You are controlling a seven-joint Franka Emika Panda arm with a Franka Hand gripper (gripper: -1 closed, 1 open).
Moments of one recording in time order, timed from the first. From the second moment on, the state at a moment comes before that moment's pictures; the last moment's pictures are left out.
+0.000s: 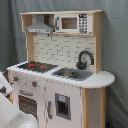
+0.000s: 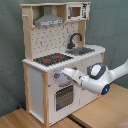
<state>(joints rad) -0.80 -0.67 1.80 -2.08 -1.49 2.40 0.83</state>
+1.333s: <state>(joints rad) -0.50 -0.64 1.50 -2.15 -1.49 2.34 0.67</state>
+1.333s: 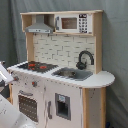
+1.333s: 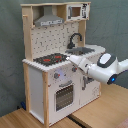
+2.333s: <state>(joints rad) -0.37 -0.64 1.32 -2.17 -1.49 2.33 0.44</state>
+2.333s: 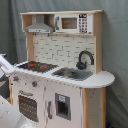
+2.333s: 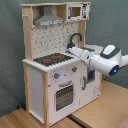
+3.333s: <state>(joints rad) -0.22 -0.65 1.09 -2.17 -1.48 2.33 0.13</state>
